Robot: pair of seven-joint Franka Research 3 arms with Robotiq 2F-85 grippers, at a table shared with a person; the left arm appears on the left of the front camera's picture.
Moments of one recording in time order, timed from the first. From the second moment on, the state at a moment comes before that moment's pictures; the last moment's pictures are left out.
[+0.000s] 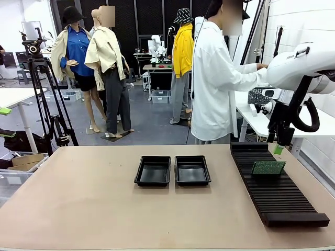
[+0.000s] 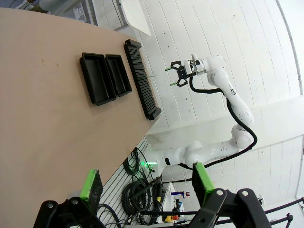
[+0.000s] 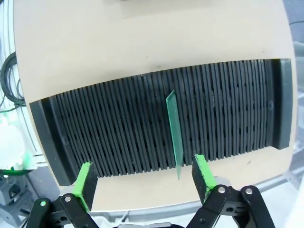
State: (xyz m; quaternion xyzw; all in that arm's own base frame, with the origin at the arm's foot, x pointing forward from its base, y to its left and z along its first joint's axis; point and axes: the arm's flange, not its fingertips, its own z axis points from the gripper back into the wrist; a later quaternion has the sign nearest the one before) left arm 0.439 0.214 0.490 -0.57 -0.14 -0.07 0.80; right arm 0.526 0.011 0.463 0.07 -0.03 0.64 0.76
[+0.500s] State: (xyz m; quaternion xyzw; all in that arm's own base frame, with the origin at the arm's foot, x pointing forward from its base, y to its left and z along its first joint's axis) left arm 0.439 0.214 0.490 -0.57 -0.14 -0.07 0.80; right arm 0.526 0.009 0.462 0.07 -0.03 0.64 0.76
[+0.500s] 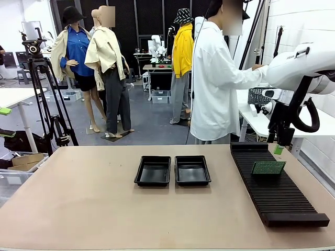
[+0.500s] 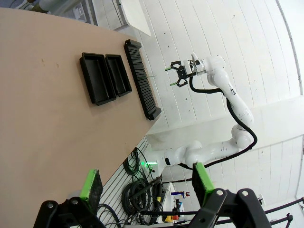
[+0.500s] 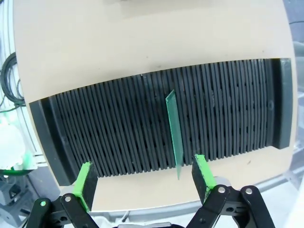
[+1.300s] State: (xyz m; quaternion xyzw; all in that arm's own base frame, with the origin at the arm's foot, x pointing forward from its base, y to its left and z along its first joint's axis) left arm 0.439 0.215 0.490 -0.57 -0.14 -0.07 0.80; right arm 0.544 0.005 0.424 0.03 -0.02 0.67 0.74
